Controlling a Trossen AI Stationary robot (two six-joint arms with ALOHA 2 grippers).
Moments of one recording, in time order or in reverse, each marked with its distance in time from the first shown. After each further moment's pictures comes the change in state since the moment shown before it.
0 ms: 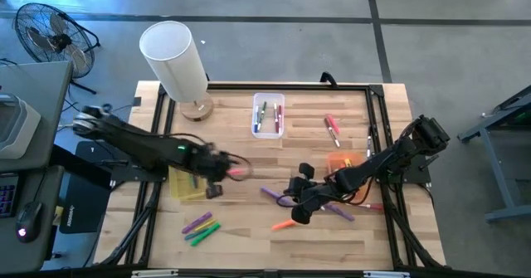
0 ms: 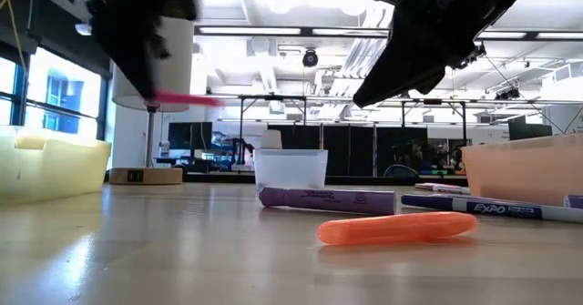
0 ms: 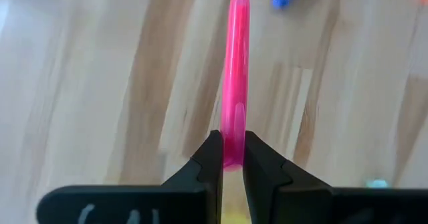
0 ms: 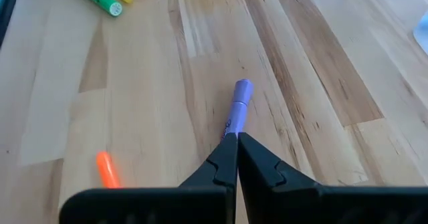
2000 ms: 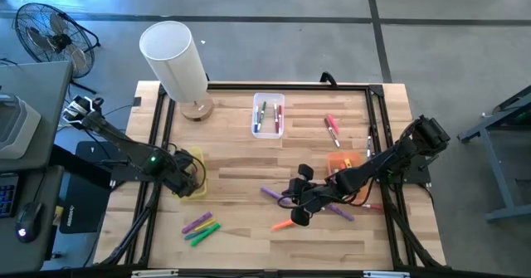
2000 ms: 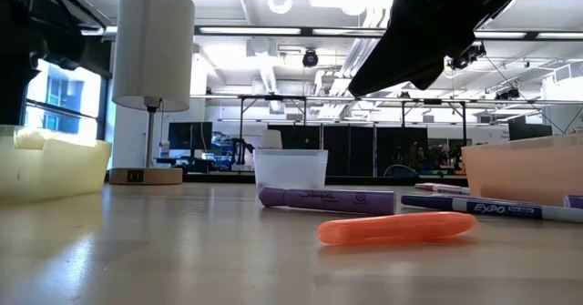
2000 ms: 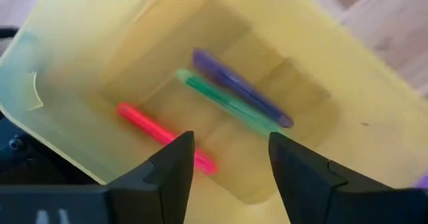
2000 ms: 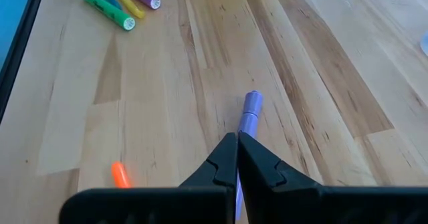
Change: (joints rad) left arm -0.279 -0.286 -0.331 -0.250 -0.035 -0.937; right arm 0.011 0.000 0.000 0.042 0.011 0.000
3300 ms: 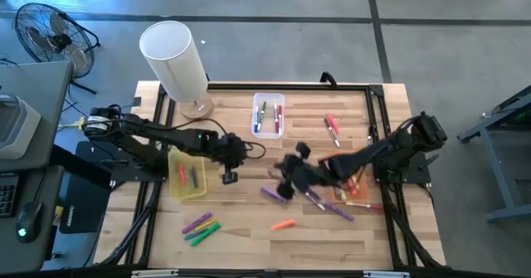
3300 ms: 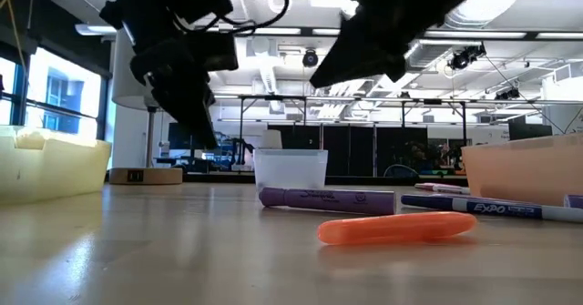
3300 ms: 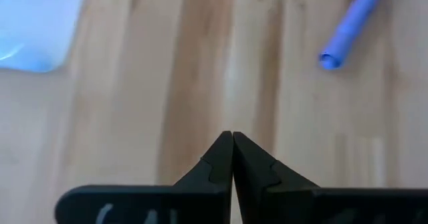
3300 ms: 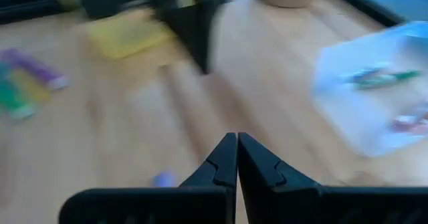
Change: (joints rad) left arm 0.554 0.418 0.165 0.756 0.180 1.324; right arm -0.170 0.002 0.039 0.042 0.159 -0.048
